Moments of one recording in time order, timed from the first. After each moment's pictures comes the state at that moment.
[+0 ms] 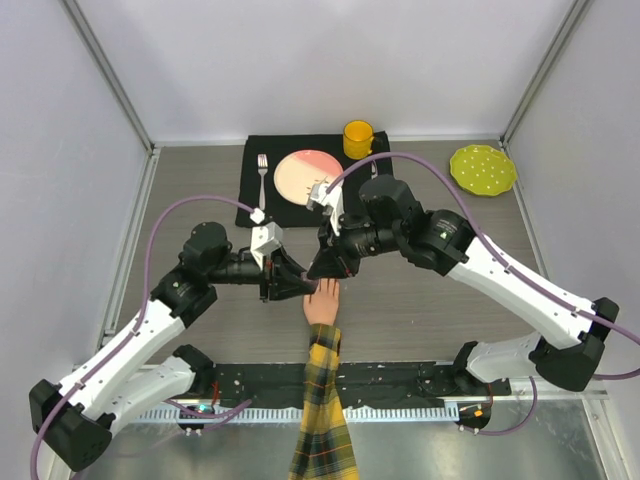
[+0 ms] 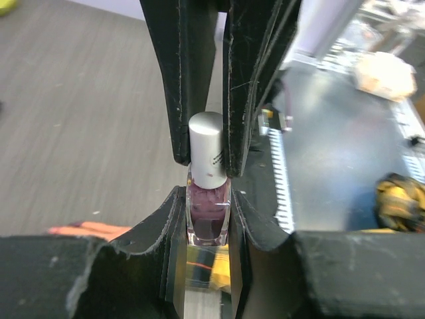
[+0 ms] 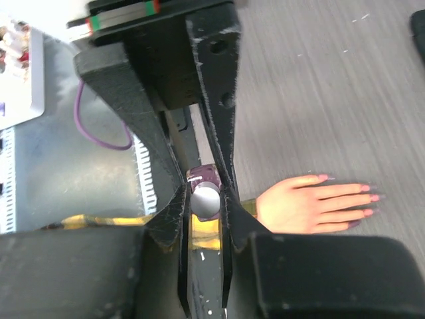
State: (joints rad) left arm -0.59 0.86 0.73 -0.04 0.98 -0.11; right arm 0.93 1.30 1.44 -0.68 -0.52 0.04
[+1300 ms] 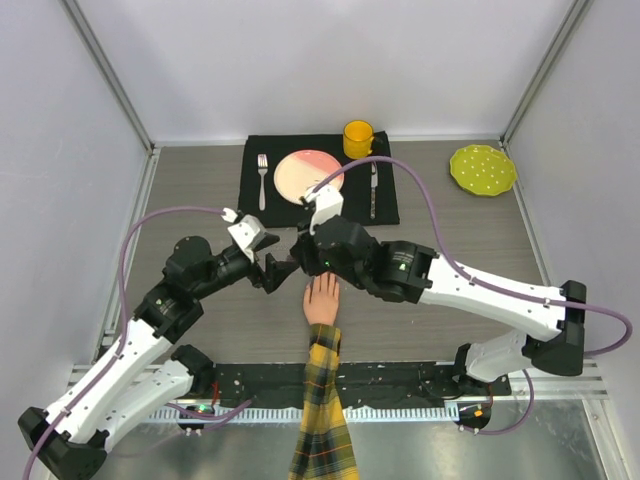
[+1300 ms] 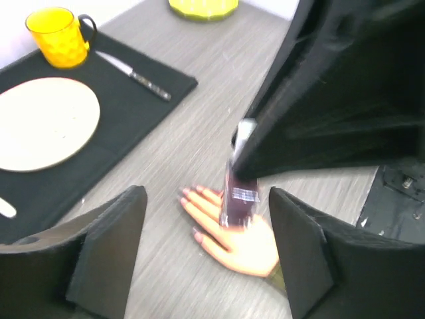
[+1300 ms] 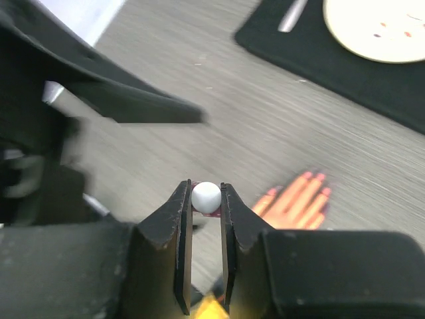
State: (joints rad) left arm -0.60 0.70 0.70 -0.16 0.37 0.02; right arm 1.21 1.40 1.40 -0.47 0.43 0.48
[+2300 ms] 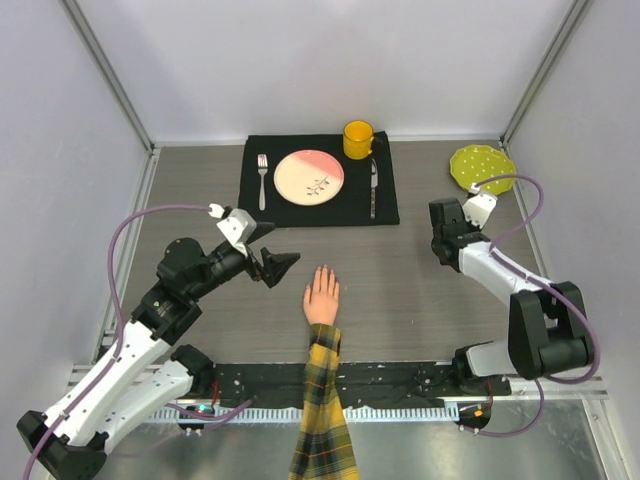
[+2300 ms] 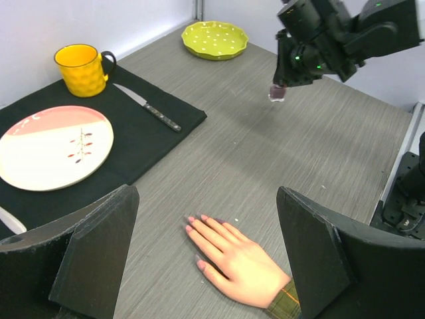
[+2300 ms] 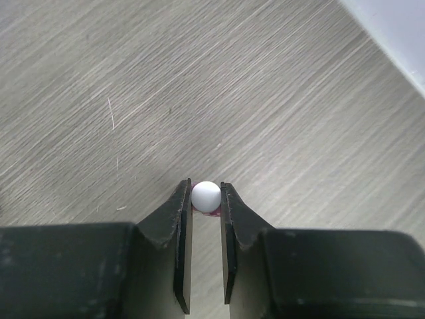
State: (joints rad) left arm -0.60 0.68 0.70 -0.04 0.32 -0.04; right arm 0.22 1.36 0.74 -0.22 0.77 0.59
